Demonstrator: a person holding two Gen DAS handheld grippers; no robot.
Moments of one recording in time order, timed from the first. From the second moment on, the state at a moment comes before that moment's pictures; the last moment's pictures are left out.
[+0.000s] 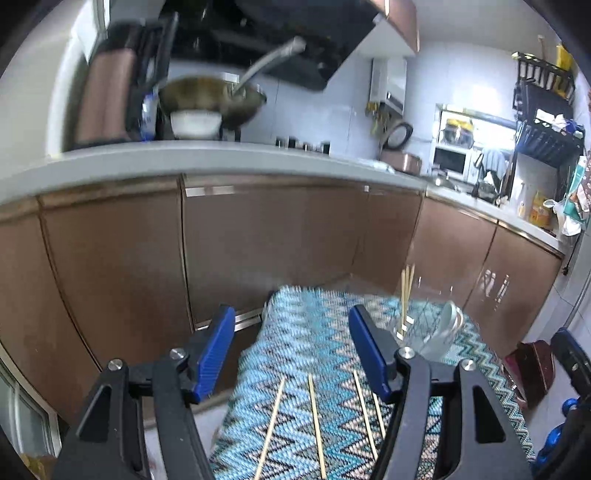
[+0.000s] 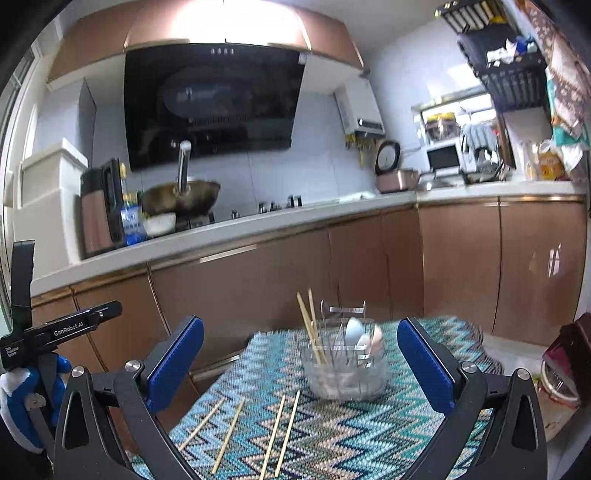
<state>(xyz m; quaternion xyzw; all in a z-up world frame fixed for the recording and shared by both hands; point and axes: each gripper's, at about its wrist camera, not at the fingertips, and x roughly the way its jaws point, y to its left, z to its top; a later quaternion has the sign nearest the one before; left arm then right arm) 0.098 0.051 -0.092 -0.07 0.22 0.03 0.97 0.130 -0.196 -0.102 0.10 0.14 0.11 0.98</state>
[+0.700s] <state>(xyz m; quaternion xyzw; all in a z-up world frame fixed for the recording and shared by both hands) 0.215 0.074 -0.231 -0.15 0.46 -0.08 0.87 0.270 -0.090 -0.239 0.02 0.44 0.25 0.86</state>
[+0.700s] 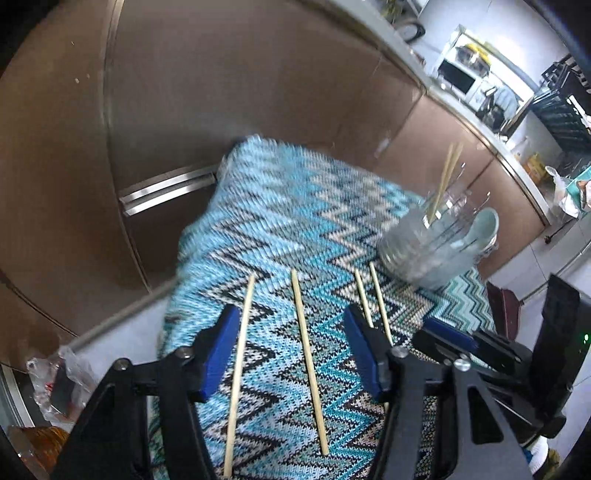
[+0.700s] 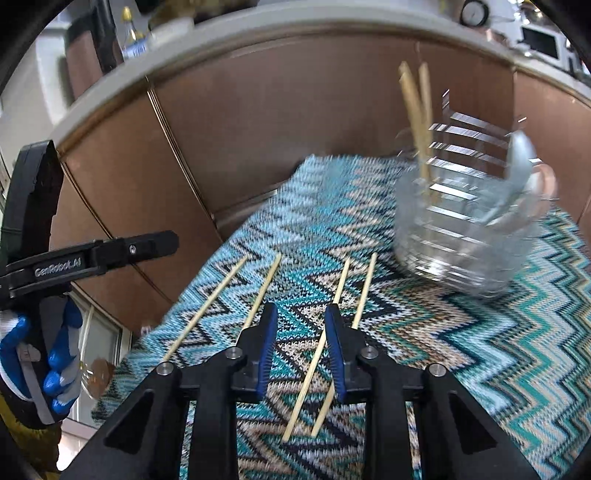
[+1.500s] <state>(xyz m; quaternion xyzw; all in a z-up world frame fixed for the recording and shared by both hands) 0.299 0.033 -0.301 -0.08 0.61 -0.09 0.79 0.355 -0.073 -0.303 0.00 0.55 0.23 0.81</state>
